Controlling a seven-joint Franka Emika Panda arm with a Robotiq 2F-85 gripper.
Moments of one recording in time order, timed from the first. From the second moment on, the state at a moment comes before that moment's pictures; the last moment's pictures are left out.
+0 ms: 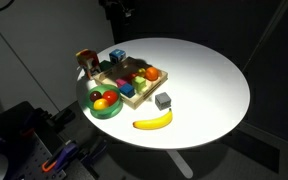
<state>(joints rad) -0.02 0.12 -0.01 -1.95 0.00 2.00 0.00</state>
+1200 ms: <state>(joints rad) -0.03 0.25 -0.03 -1.90 0.00 2.00 0.00</state>
